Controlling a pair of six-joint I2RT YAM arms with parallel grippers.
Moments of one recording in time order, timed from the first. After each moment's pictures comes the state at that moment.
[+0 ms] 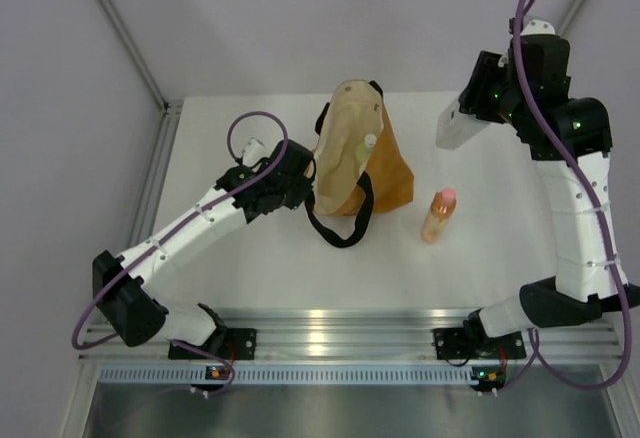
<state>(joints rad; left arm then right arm) -0.74 1.38 1.31 -0.81 -0.40 -1.48 0.32 1.46 2.16 -1.16 0.26 0.35</state>
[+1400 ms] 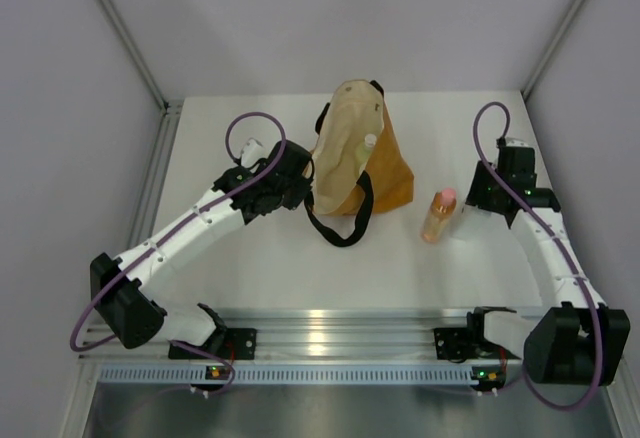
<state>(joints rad) -0.74 1.37 1.30 -0.81 -0.40 -1.47 -0.04 1.13 0.91 -0.61 0.08 0.21</state>
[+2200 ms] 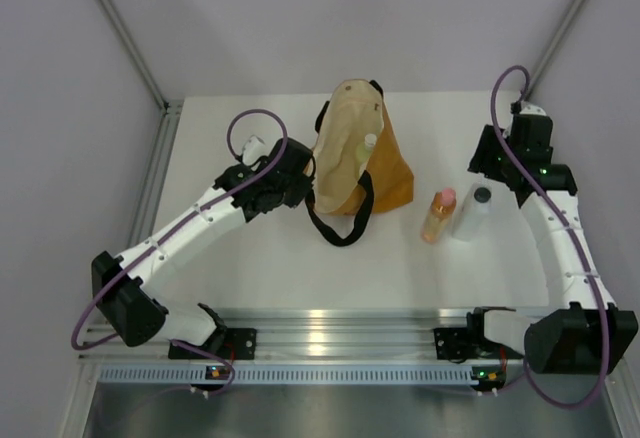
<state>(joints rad) -0.74 1.38 1.33 -0.81 -0.40 -1.46 -0.03 1.18 1.17 -0.66 0.06 0.24</state>
